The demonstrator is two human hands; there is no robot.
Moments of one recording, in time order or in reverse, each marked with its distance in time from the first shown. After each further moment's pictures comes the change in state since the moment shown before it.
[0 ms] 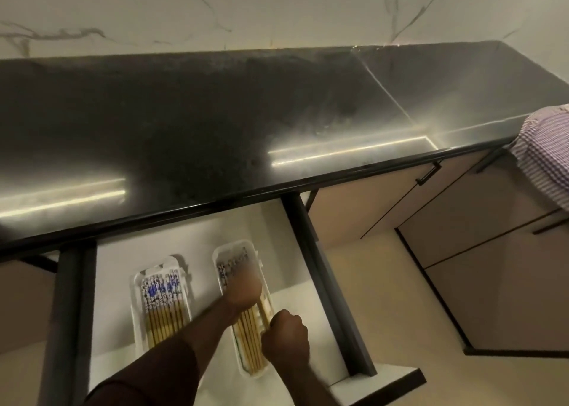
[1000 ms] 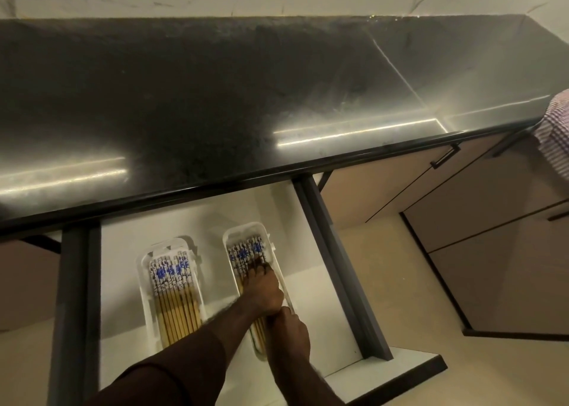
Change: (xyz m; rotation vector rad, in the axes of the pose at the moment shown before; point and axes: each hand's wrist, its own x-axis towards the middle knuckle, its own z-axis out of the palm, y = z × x) left_hand 0.025 -0.037 0.031 0.791 -0.112 0.125; right_hand 0.002 0.010 0.050 -0.043 -0.108 -0.035
